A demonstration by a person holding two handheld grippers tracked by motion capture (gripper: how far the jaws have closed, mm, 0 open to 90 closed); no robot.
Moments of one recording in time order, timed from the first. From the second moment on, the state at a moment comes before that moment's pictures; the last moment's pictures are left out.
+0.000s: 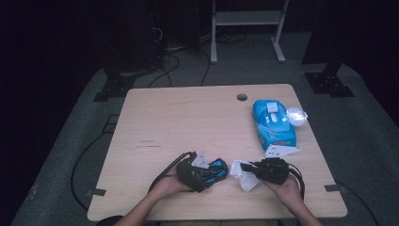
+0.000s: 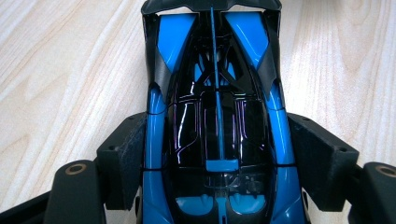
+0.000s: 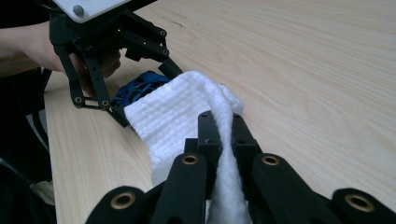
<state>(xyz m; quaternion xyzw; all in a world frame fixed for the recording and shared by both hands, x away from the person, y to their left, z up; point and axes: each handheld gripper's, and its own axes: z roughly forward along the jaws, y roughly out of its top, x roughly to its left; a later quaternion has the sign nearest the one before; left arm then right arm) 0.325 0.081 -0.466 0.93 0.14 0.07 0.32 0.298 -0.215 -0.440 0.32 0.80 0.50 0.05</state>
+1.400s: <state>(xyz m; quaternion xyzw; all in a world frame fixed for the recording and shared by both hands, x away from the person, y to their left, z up) 0.331 0.066 -0.462 0.94 0.16 0.06 0.28 0.299 -0.217 -0.440 0.33 0.79 0.51 0.05</state>
